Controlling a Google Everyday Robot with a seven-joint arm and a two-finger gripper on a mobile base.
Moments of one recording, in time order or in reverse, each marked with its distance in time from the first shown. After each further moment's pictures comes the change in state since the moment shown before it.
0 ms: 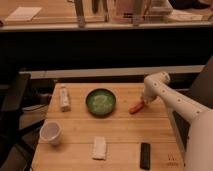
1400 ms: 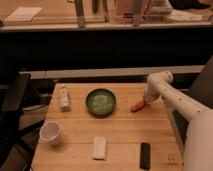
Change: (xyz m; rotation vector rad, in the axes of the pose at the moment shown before) arm 0.013 0.005 0.001 -0.004 -0.011 0.060
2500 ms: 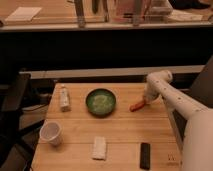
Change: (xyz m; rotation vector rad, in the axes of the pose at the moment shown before) arm 0.000 -0.002 0.001 -0.007 -0.010 0.040
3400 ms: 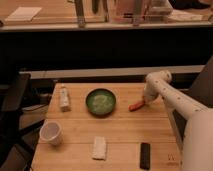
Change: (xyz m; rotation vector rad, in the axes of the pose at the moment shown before) arm -0.006 0.000 -0.001 -0.008 -0.007 0.029
